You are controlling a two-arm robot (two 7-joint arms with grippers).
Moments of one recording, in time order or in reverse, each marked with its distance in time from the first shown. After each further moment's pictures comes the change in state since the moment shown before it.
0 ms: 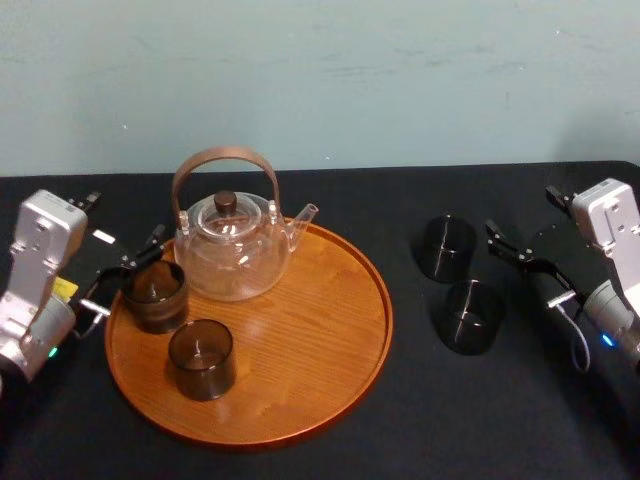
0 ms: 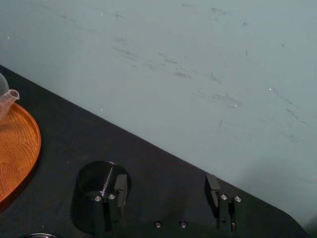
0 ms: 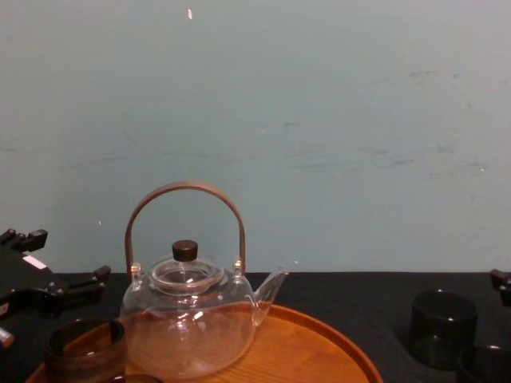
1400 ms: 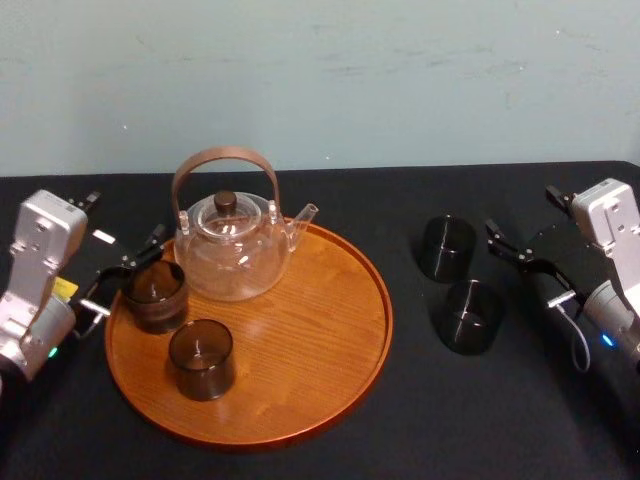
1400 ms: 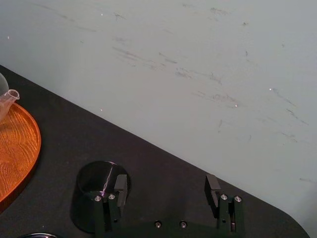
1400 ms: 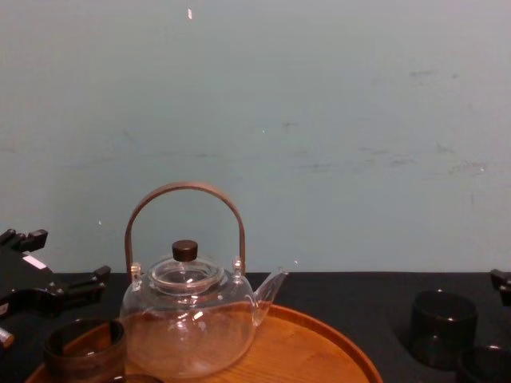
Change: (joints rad) left arm 0.000 0.000 0.000 0.000 0.000 0.000 0.000; right arm 0.000 0.000 0.000 0.000 0.000 0.000 0.000
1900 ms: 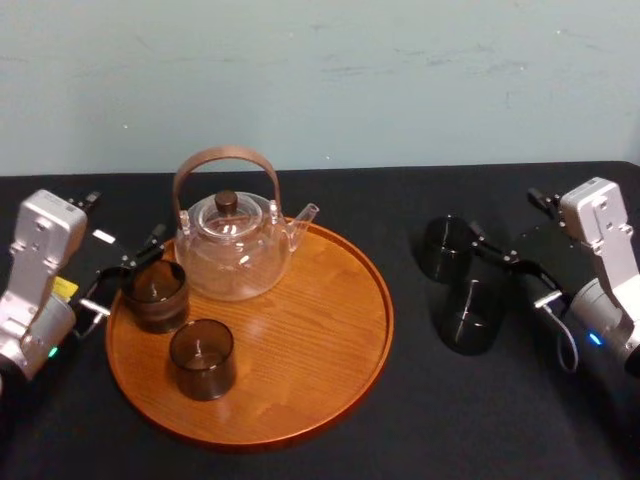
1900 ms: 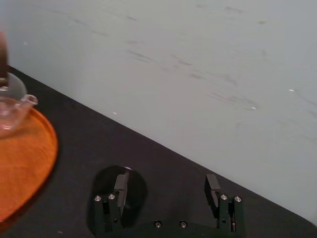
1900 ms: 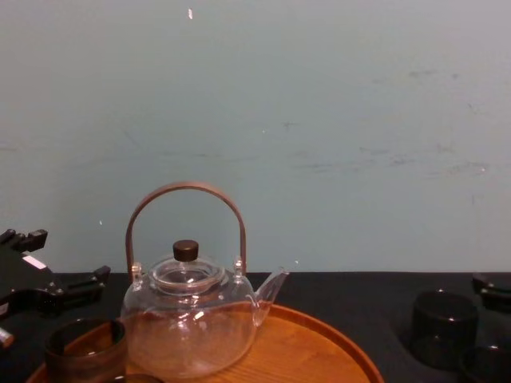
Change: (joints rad) left arm 0.000 0.000 0.000 0.000 0.000 0.000 0.000; right arm 0.022 -0.028 -0.003 0.030 0.012 -0.007 0.061
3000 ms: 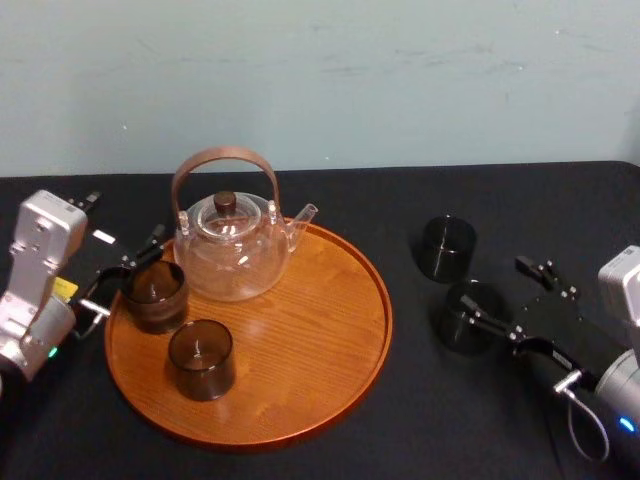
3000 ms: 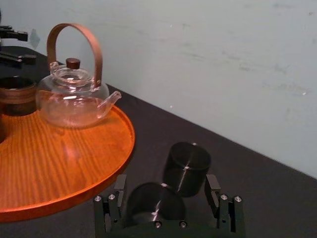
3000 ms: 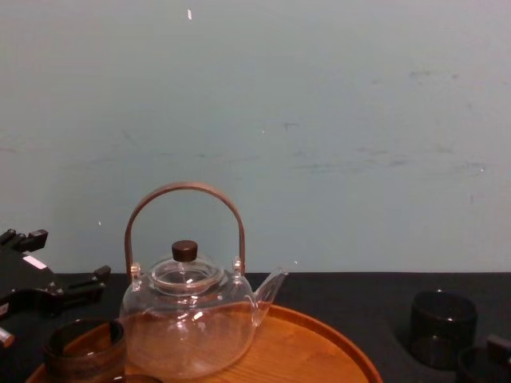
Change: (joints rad) left arm 0.000 0.000 0.000 0.000 0.000 0.000 0.000; right arm -0.299 0.094 0.115 -0.281 0.094 0.007 0.132
